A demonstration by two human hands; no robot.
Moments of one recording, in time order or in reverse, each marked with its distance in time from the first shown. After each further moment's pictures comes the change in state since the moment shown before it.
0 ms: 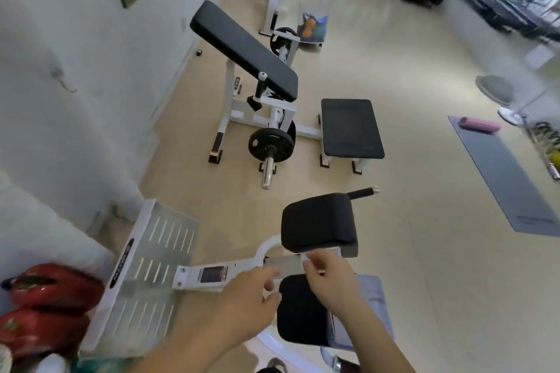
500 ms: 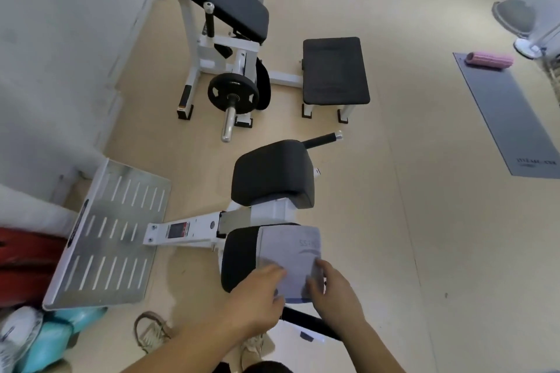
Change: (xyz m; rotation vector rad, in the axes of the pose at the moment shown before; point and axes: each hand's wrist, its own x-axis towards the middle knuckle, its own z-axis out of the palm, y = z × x) left_hand 0.058 0.084 0.211 0.163 -0.240 -0.050; right_hand -0.028 0.254 -0.029 -0.027 -0.159 0.222
